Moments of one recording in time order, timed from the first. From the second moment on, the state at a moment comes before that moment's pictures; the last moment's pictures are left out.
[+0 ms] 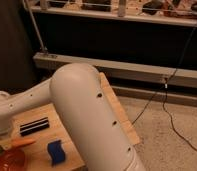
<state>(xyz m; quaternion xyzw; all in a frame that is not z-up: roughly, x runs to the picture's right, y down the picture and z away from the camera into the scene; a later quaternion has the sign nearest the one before) -0.463 0.235 0.704 -0.33 -0.23 -0.15 0.90</state>
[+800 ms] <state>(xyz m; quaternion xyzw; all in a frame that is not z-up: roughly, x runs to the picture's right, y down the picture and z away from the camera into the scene) -0.480 0.237 0.727 -0.33 -0.22 -0.16 0.90</state>
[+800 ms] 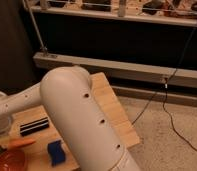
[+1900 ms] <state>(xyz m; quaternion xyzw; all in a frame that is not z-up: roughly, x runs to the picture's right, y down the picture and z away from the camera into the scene) -0.477 0.271 0.706 -0.36 -0.24 -0.17 0.89</state>
